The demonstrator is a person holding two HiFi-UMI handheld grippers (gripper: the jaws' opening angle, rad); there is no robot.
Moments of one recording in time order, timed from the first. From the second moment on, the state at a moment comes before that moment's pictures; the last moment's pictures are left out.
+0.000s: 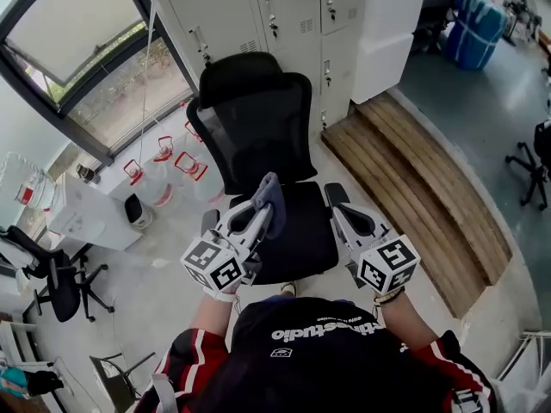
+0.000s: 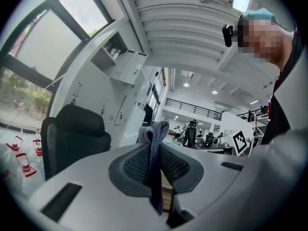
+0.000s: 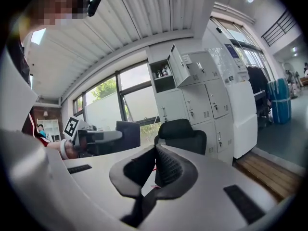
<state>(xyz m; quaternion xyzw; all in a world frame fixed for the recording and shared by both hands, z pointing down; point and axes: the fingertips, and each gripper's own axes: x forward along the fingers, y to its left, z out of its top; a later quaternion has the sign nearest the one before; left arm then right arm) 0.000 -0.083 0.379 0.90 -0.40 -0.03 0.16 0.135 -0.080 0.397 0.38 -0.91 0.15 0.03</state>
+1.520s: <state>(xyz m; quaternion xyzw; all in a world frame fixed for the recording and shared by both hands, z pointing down) 0.074 -0.614 0.603 0.88 -0.35 0.02 0.31 0.146 -0.376 0.442 0.53 -0.84 0.13 0.04</state>
